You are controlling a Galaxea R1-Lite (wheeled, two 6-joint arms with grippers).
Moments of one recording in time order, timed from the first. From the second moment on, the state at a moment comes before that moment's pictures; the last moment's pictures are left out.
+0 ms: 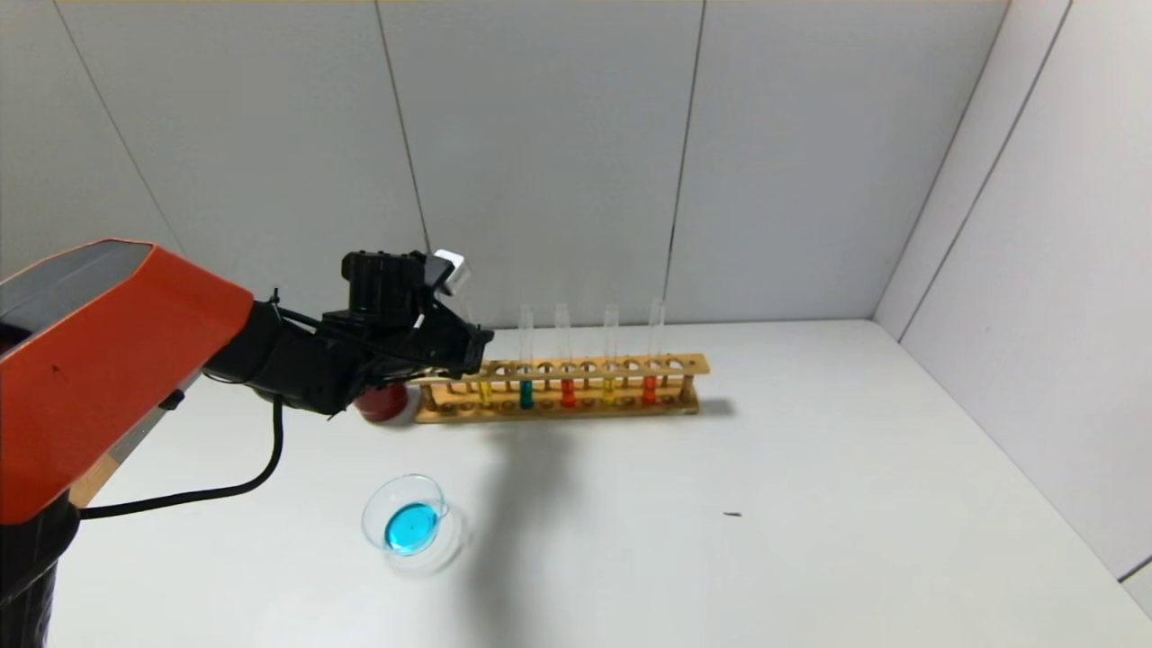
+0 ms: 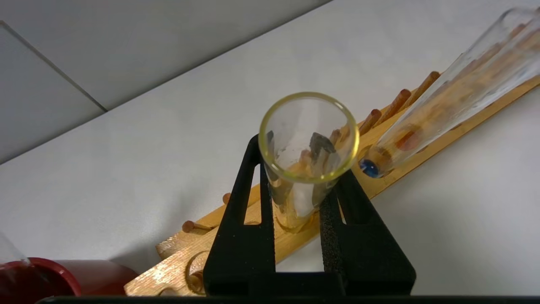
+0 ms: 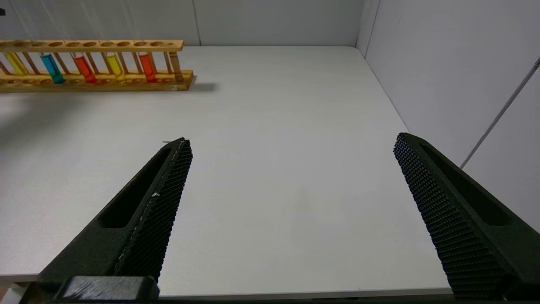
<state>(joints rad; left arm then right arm) -0.27 2.18 -1.26 -0.56 -0.19 0.14 0.00 0.00 0.00 0.00 0.01 0.00</state>
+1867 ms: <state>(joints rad) -0.06 1.50 -1.11 0.00 -0.20 0.45 0.00 0.00 0.00 0.00 0.01 0.00</state>
